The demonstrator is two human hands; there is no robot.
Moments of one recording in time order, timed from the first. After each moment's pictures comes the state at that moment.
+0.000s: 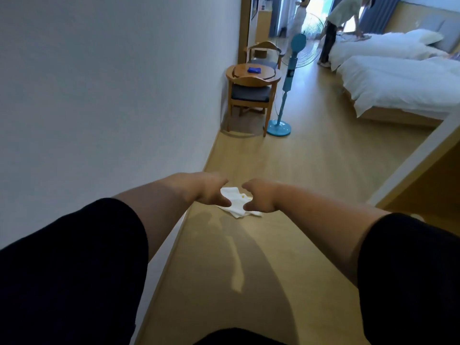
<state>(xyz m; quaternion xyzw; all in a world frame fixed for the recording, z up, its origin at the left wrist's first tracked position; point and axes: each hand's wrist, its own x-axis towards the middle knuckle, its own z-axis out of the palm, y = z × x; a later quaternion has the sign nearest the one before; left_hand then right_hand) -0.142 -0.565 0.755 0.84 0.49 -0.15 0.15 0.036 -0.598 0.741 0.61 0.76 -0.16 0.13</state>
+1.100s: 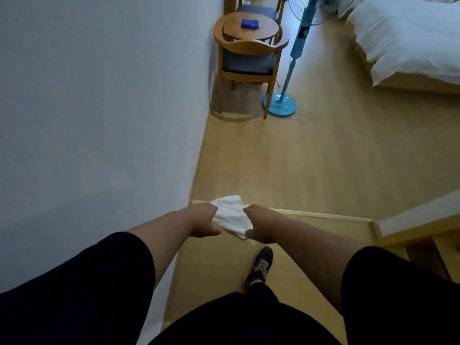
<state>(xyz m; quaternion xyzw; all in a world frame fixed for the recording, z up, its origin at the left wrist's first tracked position) -0.159 -0.129 0.589 0.81 0.47 -0.22 0.29 0.036 -0.189 0.603 0.64 0.70 -0.29 0.16</state>
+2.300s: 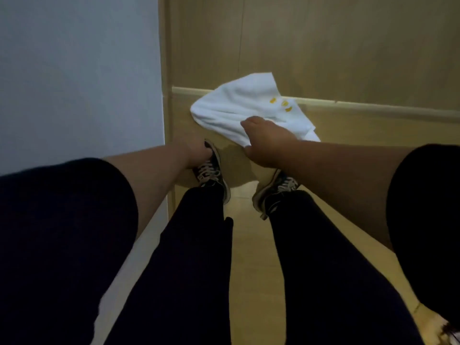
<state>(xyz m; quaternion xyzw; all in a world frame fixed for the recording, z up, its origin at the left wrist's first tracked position) -0.102 0.180 0.048 0.62 0.52 -0.38 0.46 0.093 0.143 0.057 0.59 0.63 -0.48 0.16</state>
